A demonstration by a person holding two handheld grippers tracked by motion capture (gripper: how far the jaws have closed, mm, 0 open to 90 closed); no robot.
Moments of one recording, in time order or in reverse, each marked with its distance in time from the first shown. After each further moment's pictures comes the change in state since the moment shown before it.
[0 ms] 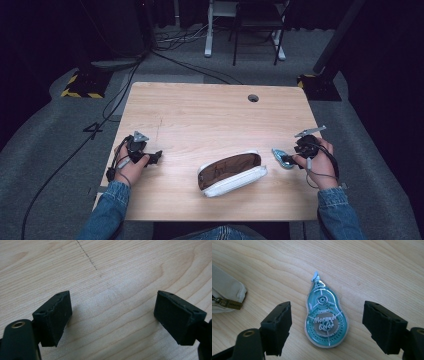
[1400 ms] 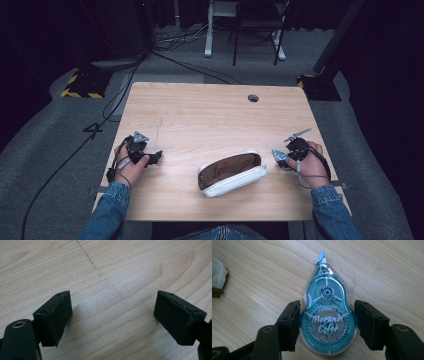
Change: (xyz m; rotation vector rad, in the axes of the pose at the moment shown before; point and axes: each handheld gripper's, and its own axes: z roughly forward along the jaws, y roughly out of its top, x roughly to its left) left arm -0.001 0.000 0.000 0.000 0.002 0.000; right arm 0.009 0.001 0.027 0.152 -0.019 -0.040
